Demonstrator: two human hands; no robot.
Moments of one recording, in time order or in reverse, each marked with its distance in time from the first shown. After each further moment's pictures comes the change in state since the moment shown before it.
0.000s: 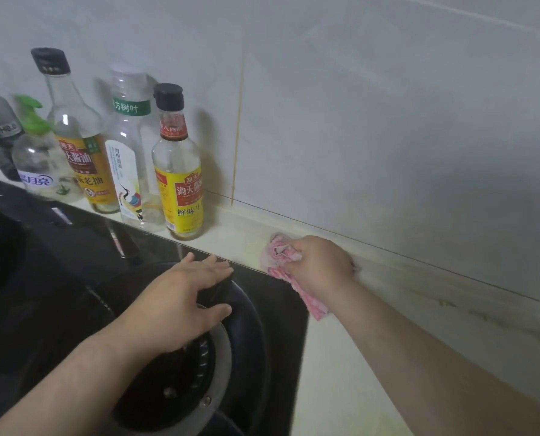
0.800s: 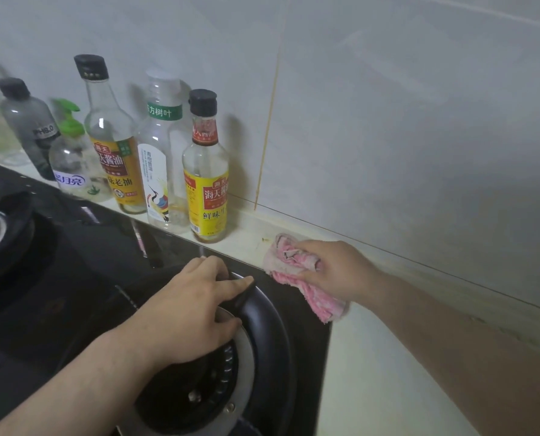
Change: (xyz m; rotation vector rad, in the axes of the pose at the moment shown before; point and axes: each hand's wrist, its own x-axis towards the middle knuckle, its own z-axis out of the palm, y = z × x) left_hand -0.011 -0.002 -0.016 0.231 -0.070 0.017; right_hand 0.017 0.006 -0.004 0.024 -0.213 -0.169
